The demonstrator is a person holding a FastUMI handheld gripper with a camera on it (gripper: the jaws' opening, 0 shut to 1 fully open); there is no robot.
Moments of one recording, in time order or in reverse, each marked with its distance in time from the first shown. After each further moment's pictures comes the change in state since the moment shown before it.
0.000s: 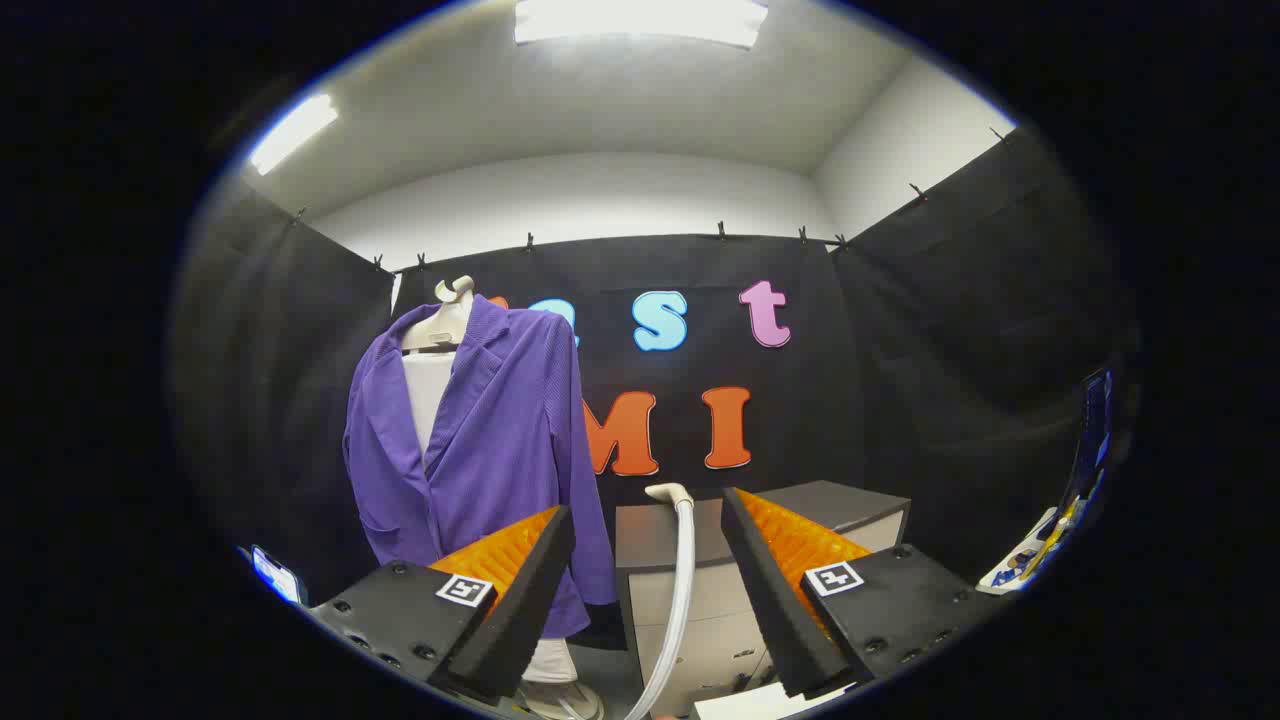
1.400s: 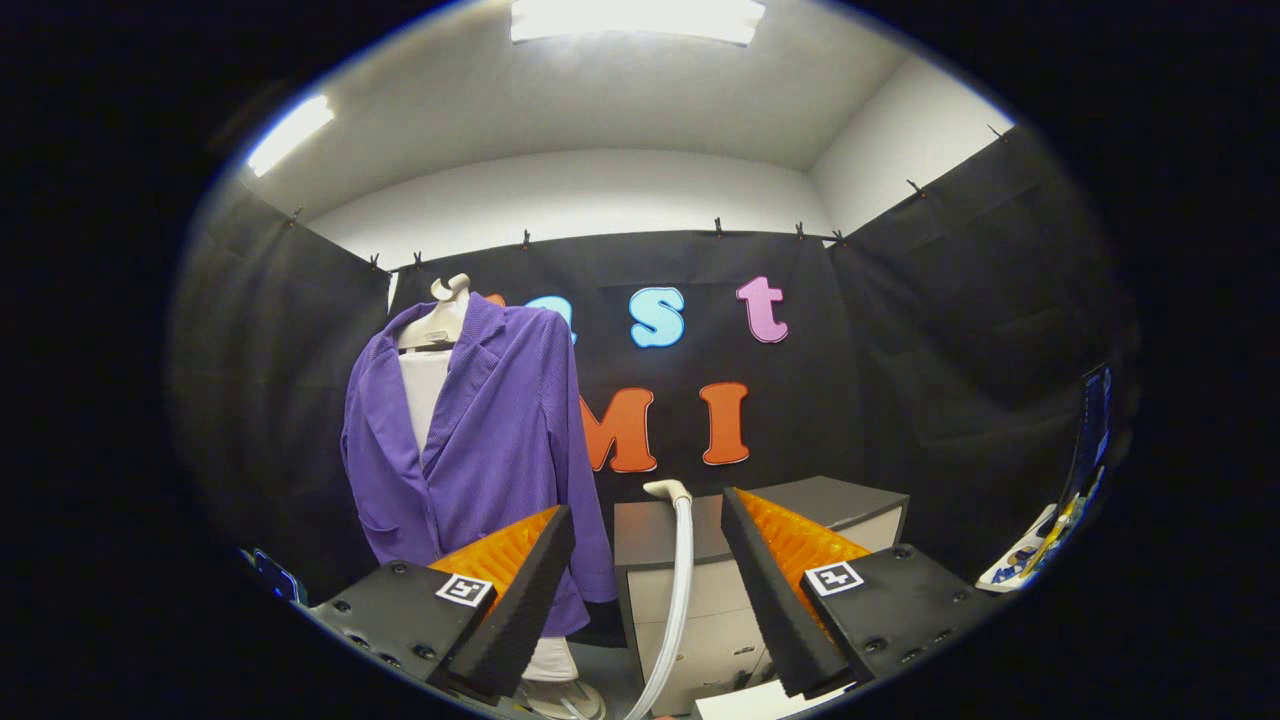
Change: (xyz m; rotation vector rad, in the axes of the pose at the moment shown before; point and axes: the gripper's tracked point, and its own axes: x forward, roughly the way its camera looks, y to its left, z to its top) arm 0.003 0.004 0.005 0.013 -0.003 0.004
